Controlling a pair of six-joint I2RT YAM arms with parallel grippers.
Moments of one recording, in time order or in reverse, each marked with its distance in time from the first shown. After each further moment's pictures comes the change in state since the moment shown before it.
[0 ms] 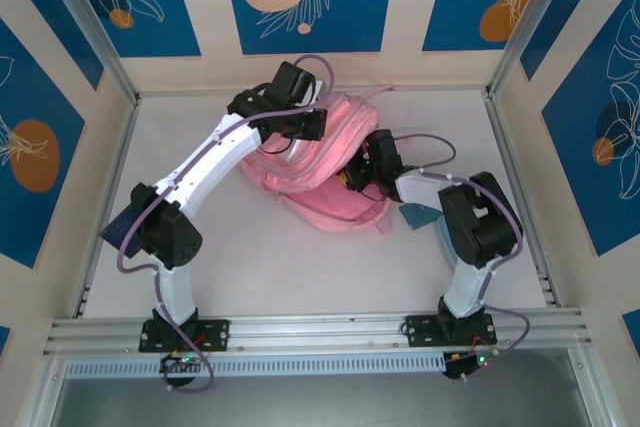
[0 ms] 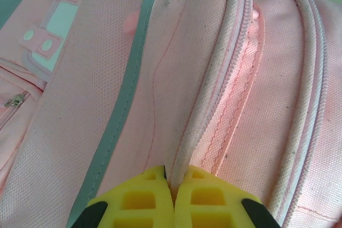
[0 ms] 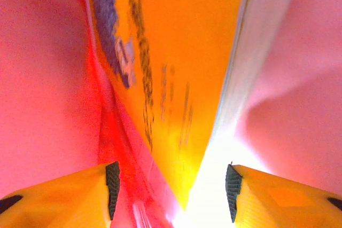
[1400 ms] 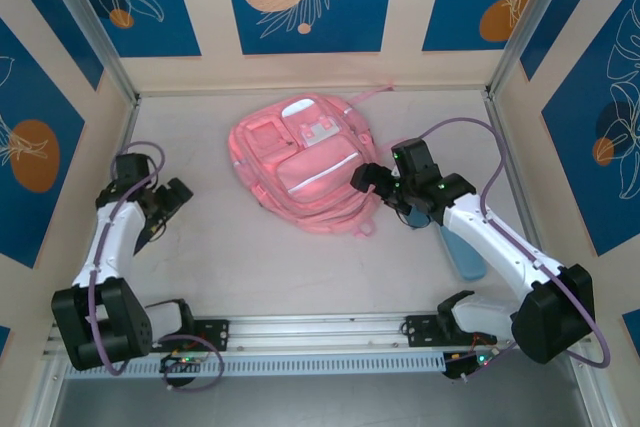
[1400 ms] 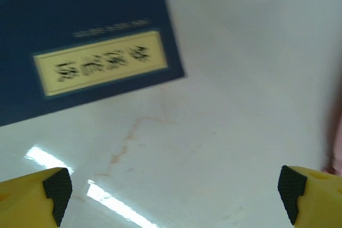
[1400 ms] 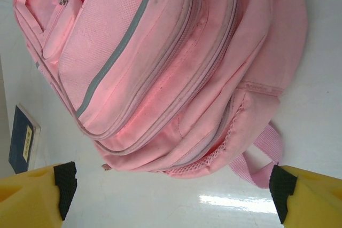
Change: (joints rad) left arm 0.876 -0.706 -1.148 0.139 -0.041 -0.231; right arm 0.042 -0.546 0.017 -0.799 0.200 -0.516
